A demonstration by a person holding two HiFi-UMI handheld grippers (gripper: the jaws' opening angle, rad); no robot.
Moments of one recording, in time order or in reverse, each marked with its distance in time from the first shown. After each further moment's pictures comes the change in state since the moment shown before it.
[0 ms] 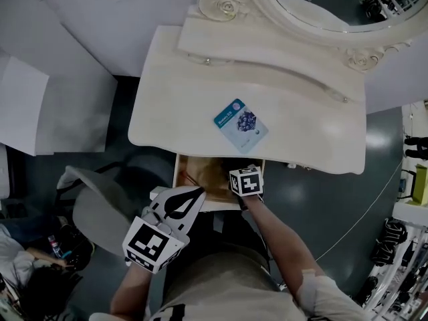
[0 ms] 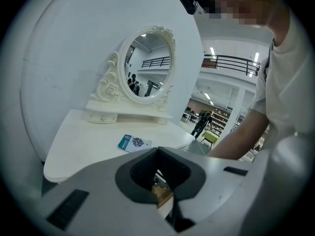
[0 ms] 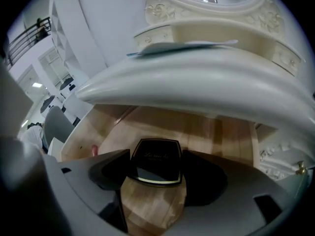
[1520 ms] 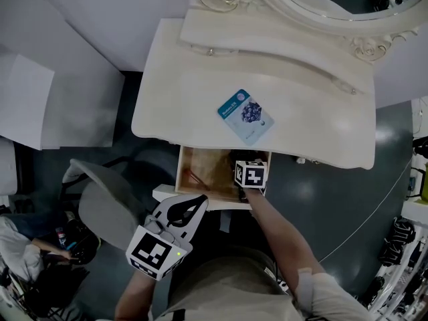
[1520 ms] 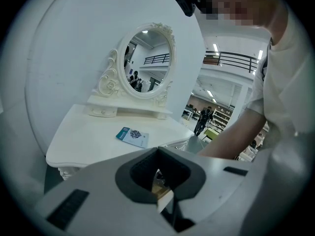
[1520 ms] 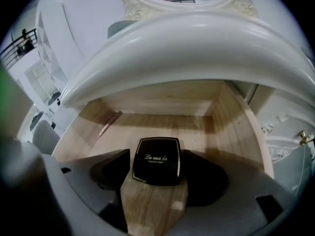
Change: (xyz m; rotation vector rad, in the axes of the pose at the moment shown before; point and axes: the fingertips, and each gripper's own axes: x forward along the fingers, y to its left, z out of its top) left arm -0.010 -0.025 -0.029 -0.013 0.034 0.035; right arm 0.013 -0.019 -0.008 0.154 -0.083 -0.068
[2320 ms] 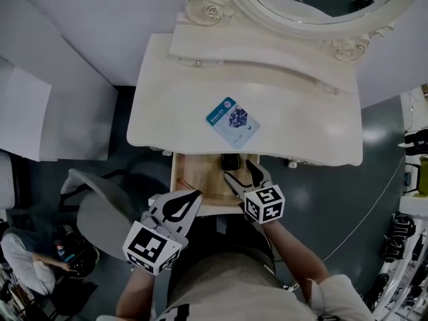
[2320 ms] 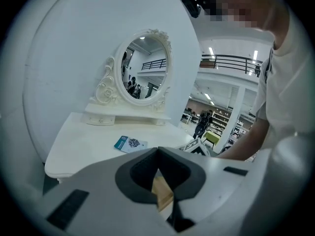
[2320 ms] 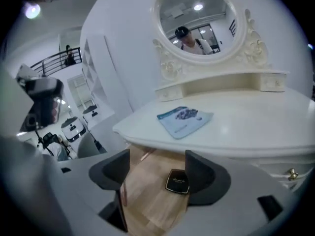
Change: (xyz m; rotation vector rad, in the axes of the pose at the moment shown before) left arm 0.001 -0.005 0.022 0.032 -0.059 -0.011; right arm -0.137 0.047 0.044 -0.167 -0.313 0.269
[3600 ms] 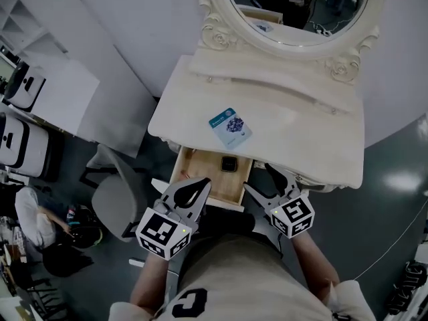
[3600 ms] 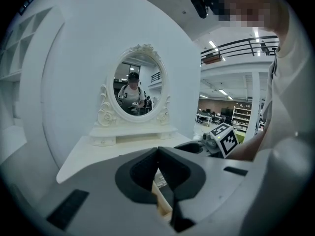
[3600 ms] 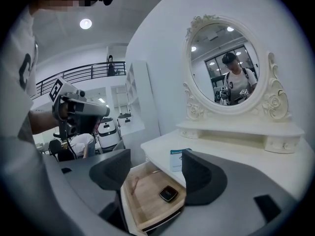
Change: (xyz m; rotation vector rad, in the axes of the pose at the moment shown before) left arm 0.029 -0.128 0.052 0.109 -0.129 0.273; right arm -0.179 -0.018 0.080 -0.324 -0.202 0.307
